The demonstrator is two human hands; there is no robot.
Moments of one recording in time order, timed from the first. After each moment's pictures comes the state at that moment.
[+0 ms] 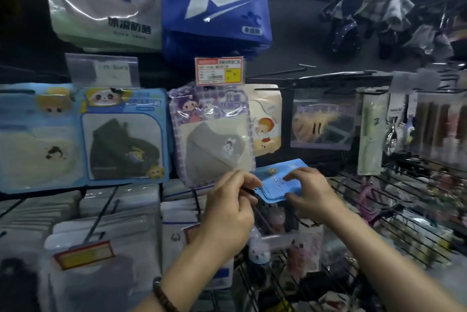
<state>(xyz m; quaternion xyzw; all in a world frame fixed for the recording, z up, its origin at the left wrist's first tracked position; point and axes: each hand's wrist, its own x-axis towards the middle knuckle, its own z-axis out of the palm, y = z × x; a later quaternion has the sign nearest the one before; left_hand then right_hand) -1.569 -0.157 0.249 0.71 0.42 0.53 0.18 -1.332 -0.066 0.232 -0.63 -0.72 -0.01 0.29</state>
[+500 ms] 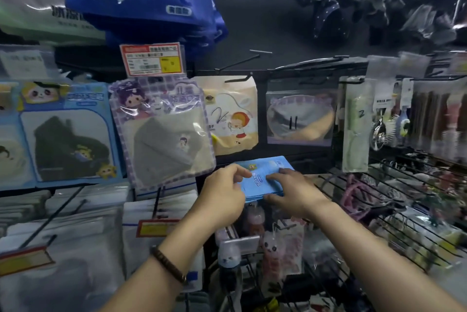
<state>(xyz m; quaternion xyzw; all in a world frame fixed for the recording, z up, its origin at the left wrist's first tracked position) -1.494 -0.102 0.261 0.69 0.57 0.39 0.21 -1.283 -0.026 0.225 -0.61 -0.77 -0.02 0.17</state>
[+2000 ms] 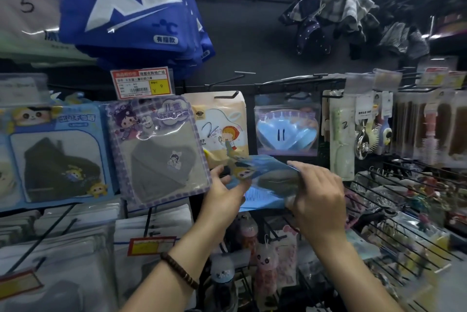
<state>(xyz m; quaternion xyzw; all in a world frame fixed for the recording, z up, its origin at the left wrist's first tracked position) -1.467 -0.090 0.263 0.53 0.45 0.56 0.45 -1.271 -0.096 0.226 -0.49 -0.60 -0.26 0.57</state>
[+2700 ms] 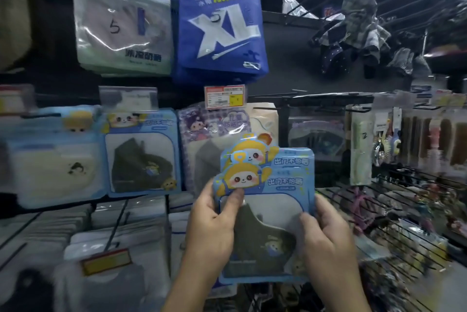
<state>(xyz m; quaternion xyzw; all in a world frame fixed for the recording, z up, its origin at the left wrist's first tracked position) -1.590 -0.204 0.267 0.57 0.32 0.66 0.36 -1.415 -0.239 0.247 -0.48 -0.53 0.20 0.67</state>
